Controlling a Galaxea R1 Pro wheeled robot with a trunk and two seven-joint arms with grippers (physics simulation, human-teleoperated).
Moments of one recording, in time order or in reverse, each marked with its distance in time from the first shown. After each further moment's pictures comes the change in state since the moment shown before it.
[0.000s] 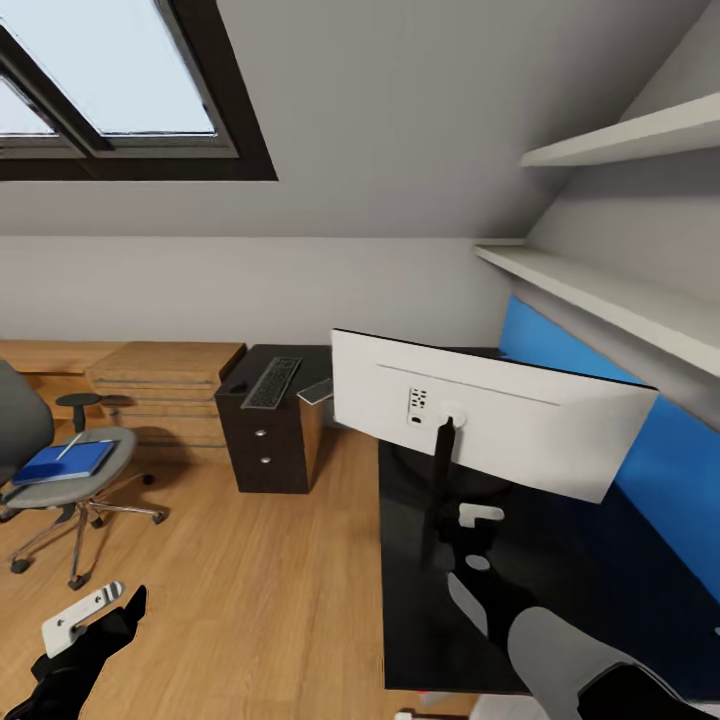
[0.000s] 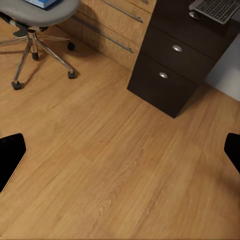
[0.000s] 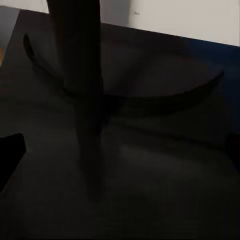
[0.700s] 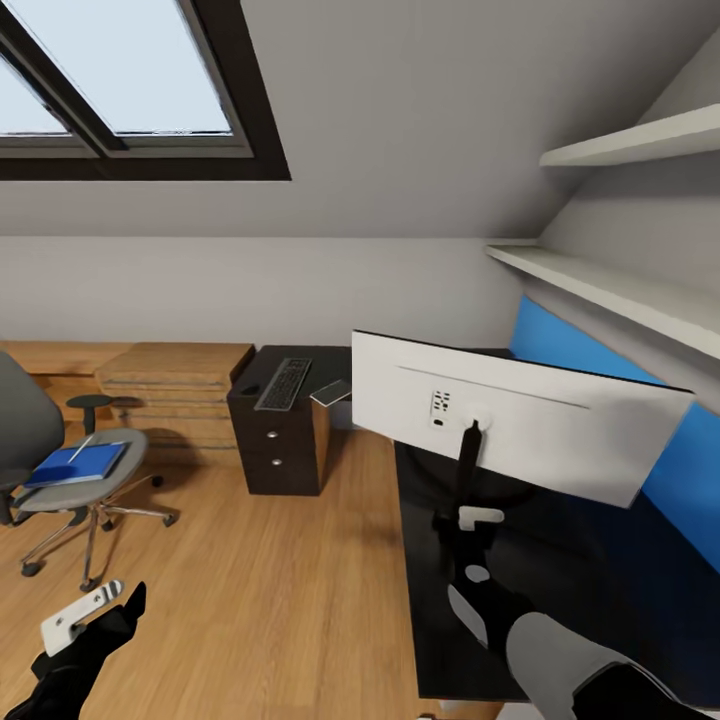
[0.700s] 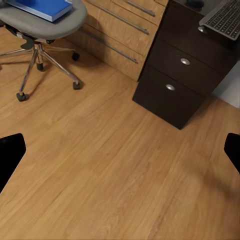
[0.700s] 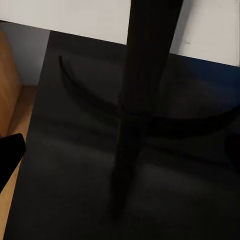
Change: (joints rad) left arm 0.000 -0.002 -0.002 -0.001 0.000 -0.027 -0.001; right arm 0.001 0.011 -0.001 0.060 0.069 -0.138 -0.002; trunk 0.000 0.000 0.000
